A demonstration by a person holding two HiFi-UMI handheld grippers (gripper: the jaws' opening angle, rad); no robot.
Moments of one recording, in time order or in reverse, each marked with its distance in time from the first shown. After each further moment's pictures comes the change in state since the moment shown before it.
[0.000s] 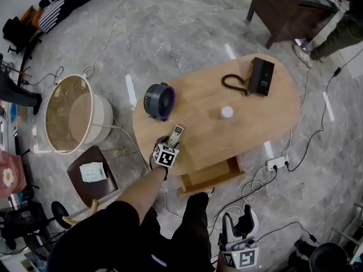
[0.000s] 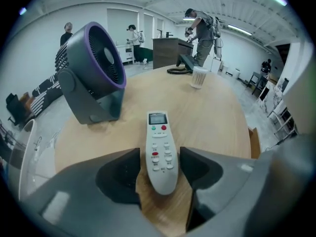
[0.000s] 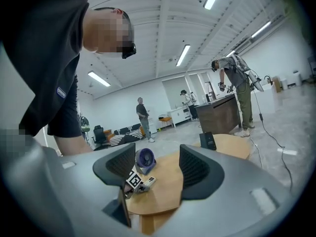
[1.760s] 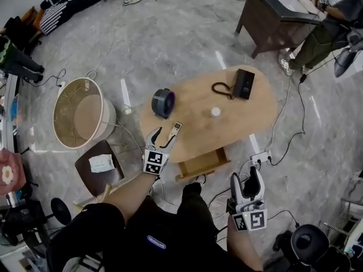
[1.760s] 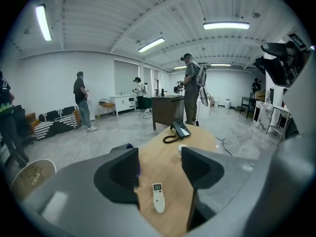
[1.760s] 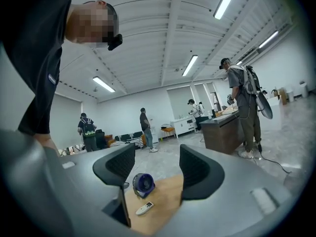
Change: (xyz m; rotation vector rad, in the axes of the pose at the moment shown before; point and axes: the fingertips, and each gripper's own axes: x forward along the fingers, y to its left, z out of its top) left arm -0.260 -0.017 0.137 0.060 -0.530 0.034; right arm 0.015 0.012 0.161 -0.072 -0.086 0.027
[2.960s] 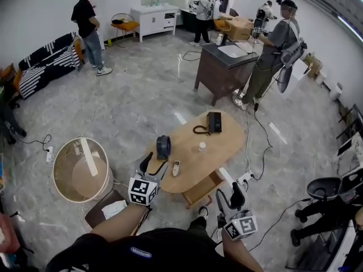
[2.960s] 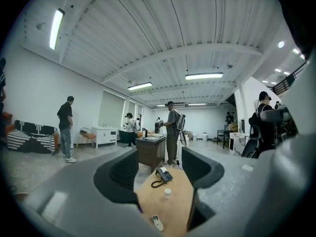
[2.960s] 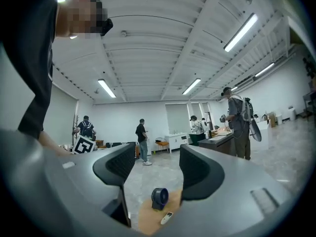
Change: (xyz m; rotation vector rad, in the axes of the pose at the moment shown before) left arm -0.266 0.071 0.189 -0.006 -0.413 -0.276; right arm -0.081 0.246 0.062 -0.107 -0.138 -0.140
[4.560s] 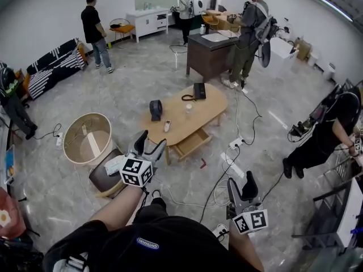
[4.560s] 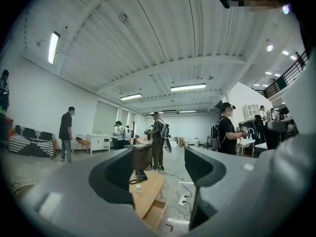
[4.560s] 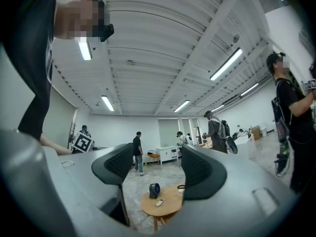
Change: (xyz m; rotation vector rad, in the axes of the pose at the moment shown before) left arm -0.264 -0.275 0.058 0.032 -0.082 -0.043; right arm -0.425 0.055 0.057 -0.022 -0.173 -0.103
